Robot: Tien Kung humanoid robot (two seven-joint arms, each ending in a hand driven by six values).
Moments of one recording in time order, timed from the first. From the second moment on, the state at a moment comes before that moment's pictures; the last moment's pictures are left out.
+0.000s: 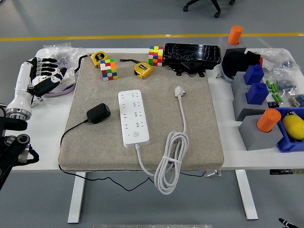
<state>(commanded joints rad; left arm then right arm) -0.31 0.33 -1.18 -1.19 1.30 0.43 -0.17 0.01 -0.33 0.94 0.48 -0.71 -0.02 -0.09</state>
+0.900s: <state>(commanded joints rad) -0.30 0.33 -1.21 -1.21 1.30 0.43 -0.17 0.00 -0.33 0.99 0.49 -0.72 -0.02 -0.09</state>
